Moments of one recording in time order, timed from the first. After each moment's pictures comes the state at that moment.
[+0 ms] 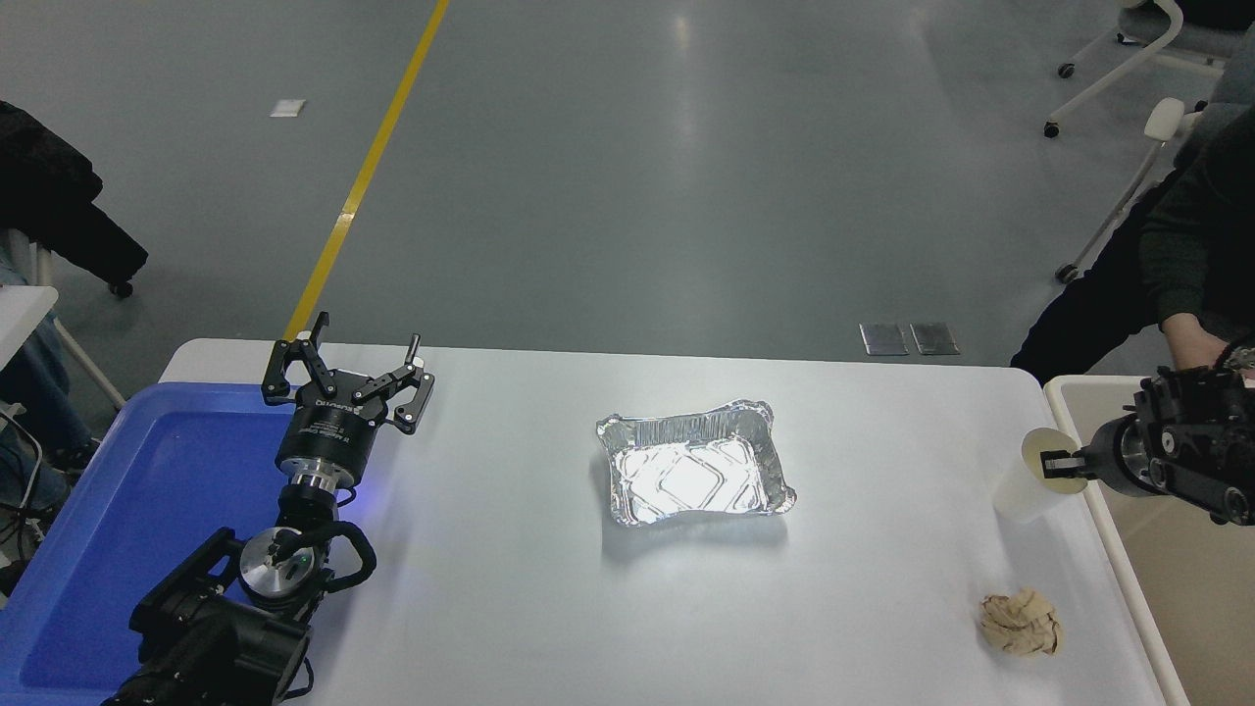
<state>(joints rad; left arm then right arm) -0.46 0.07 -1.19 -0.58 -0.22 -0.68 -0.15 1.12 -0.54 -0.71 0.66 -0.91 0.28 0.02</state>
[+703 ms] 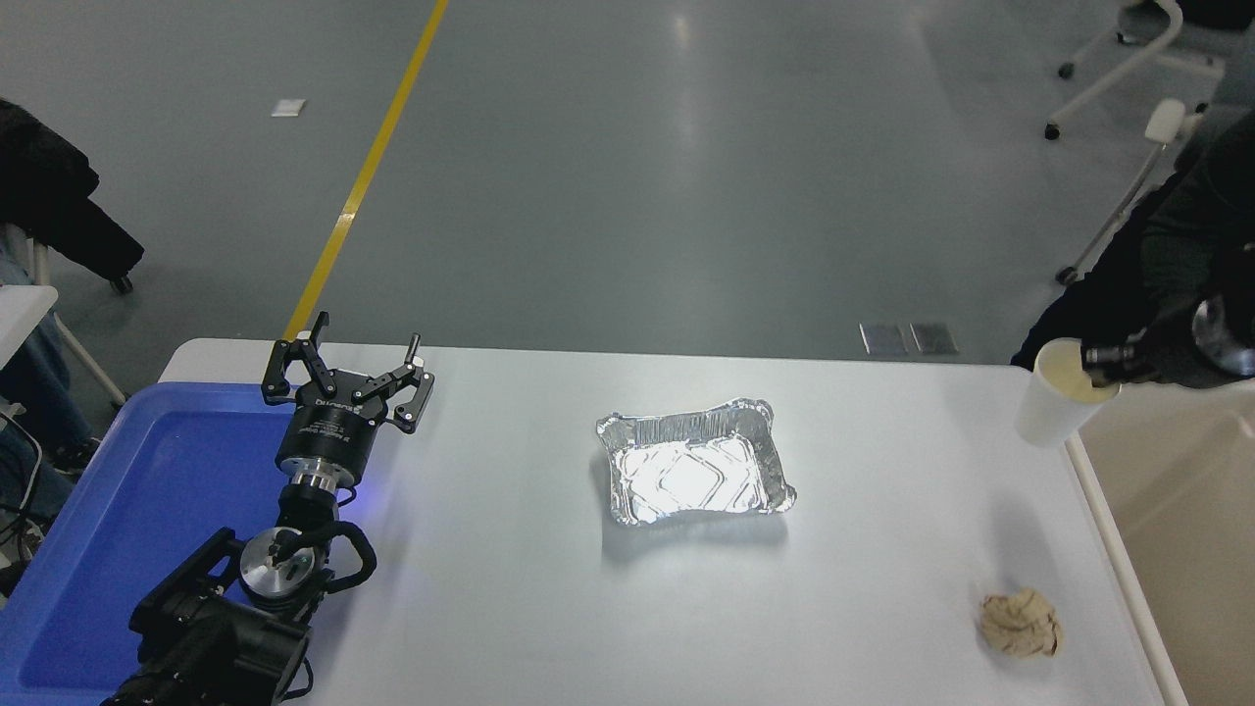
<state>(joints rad) -0.46 0.07 -1.19 -0.58 -0.22 -0.68 -0.15 1.67 -0.84 -0.66 0.89 -0.92 0.70 0.01</state>
